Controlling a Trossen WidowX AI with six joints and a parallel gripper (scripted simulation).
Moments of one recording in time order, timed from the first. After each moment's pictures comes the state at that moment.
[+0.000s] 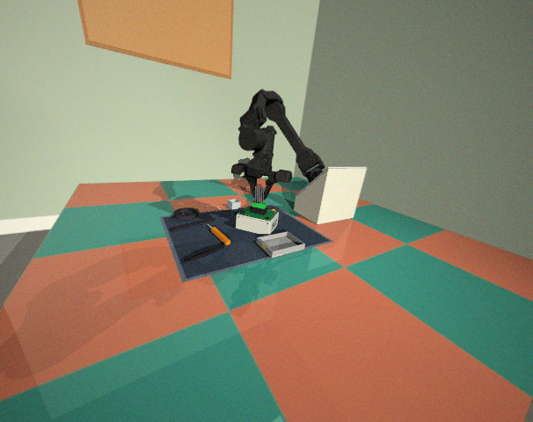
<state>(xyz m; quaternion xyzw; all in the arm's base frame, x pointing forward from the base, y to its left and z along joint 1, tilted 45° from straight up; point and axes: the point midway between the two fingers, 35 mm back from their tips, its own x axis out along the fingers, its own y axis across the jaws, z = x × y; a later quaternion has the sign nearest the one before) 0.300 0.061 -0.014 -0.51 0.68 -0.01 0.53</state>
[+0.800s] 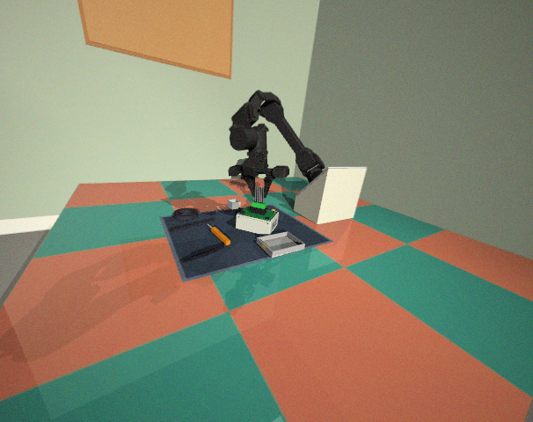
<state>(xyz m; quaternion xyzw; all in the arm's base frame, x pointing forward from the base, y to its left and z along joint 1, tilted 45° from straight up) 0.303 0.062 -0.006 -0.47 0.72 0.02 0.52</state>
